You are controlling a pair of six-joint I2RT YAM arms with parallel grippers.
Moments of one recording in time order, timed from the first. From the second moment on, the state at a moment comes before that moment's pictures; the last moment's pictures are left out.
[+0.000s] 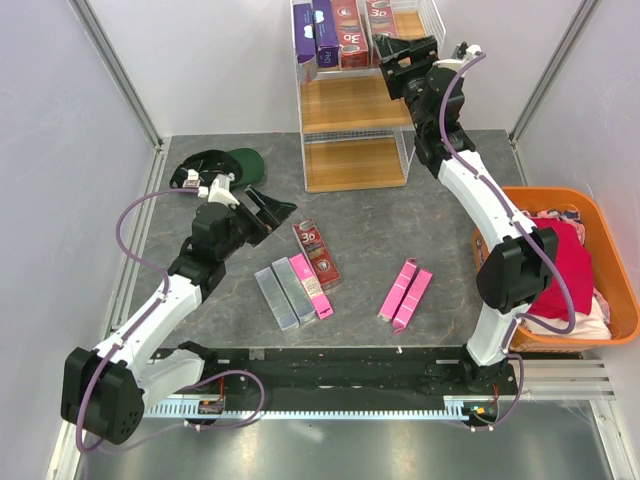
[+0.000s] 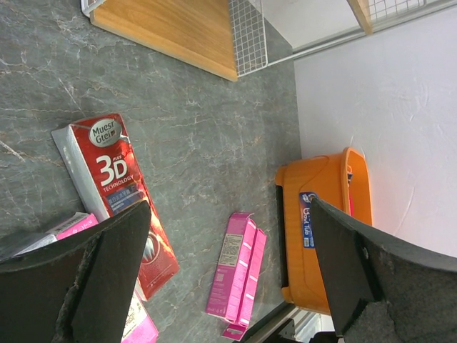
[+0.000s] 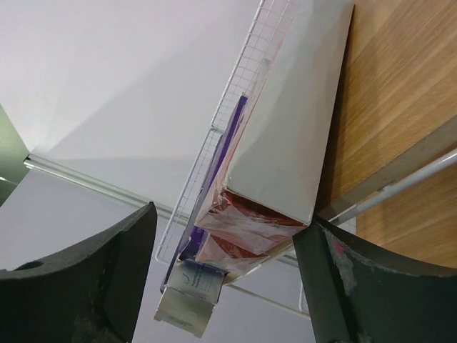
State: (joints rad) left arm -0.36 1.04 0.67 0.10 0.16 -0.97; right arm 0.34 1.83 1.81 0.27 0.13 1.19
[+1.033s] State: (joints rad) left arm -0.35 1.11 0.69 0.10 0.19 -0.94; right arm 0.30 1.50 1.38 0.31 -0.02 1.07
